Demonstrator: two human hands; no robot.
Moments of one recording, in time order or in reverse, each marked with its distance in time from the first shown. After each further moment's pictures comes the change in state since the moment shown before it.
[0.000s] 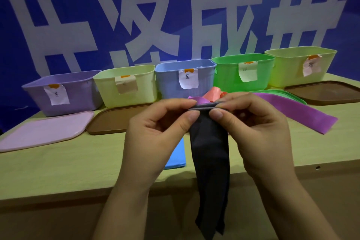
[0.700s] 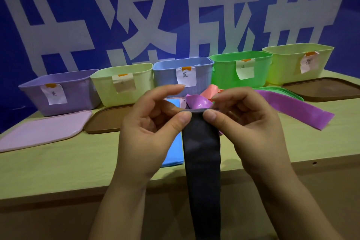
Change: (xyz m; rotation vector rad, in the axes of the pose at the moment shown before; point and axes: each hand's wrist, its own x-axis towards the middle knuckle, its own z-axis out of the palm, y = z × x) left_hand -0.002 -0.003 -0.007 0.063 -0.026 0.092; right_hand -0.001 -0.009 -0.001 0.001 -0.081 0.095
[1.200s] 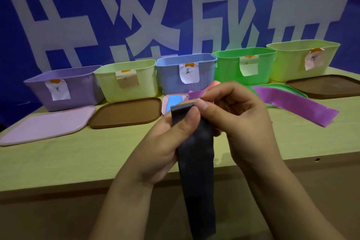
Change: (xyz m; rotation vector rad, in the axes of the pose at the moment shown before) left_hand -0.007 0.002 0.009 -0.607 -0.341 -0.517; right_hand 0.004 -0.005 0.018 0.085 -0.056 0.103
